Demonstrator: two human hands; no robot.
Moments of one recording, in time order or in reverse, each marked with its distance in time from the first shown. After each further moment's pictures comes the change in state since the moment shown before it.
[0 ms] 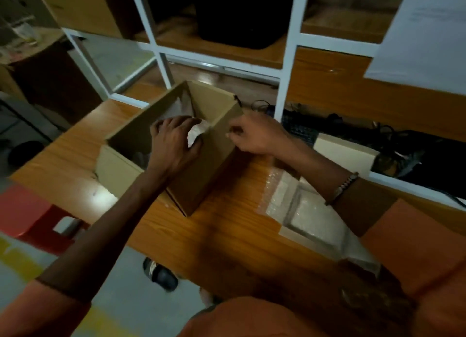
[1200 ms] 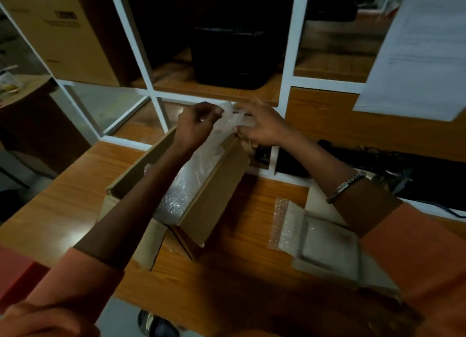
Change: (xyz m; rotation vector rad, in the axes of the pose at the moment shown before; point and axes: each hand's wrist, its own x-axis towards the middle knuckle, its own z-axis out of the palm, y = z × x) left_hand 0.133 0.015 -0.023 -0.820 0.020 -0.075; right_hand 0.076 0.040 -0.036 0.171 0.201 0.225
